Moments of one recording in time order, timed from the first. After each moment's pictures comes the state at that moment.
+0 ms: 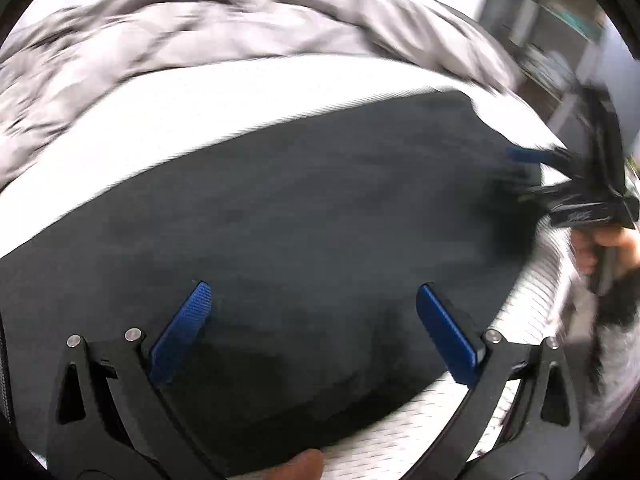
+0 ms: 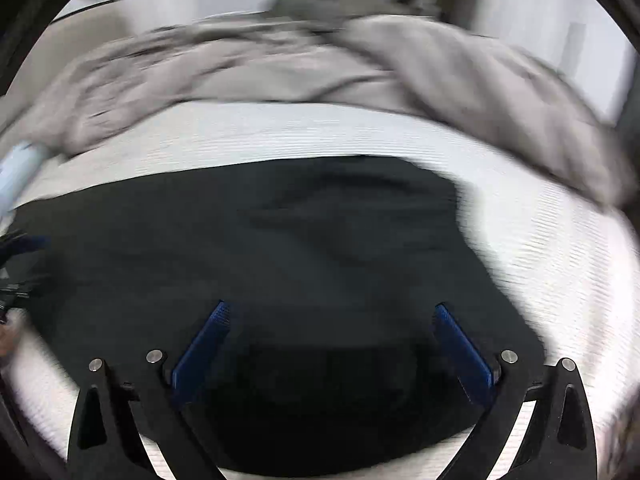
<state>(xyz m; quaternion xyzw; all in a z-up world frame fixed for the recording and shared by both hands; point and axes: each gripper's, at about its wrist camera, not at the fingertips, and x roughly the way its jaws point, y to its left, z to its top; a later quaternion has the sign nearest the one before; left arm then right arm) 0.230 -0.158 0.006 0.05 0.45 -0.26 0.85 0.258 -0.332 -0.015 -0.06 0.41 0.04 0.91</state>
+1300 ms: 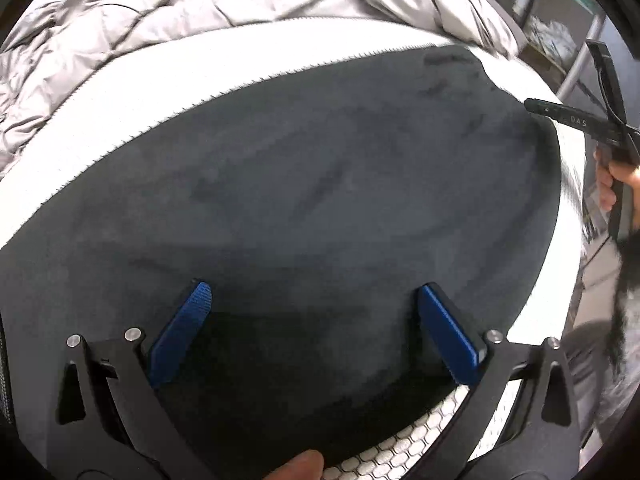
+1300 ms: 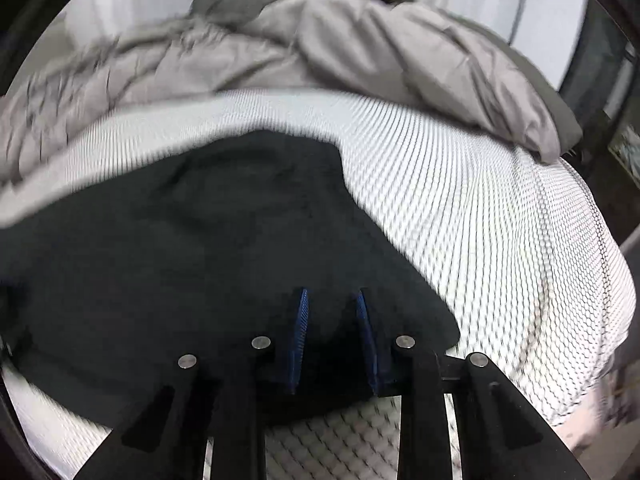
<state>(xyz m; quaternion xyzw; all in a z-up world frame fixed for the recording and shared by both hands) 0.259 -0.162 -0.024 0.07 0.48 -0.24 0.84 0.225 -0.441 0.011 0.00 0.38 -0.12 0.92</state>
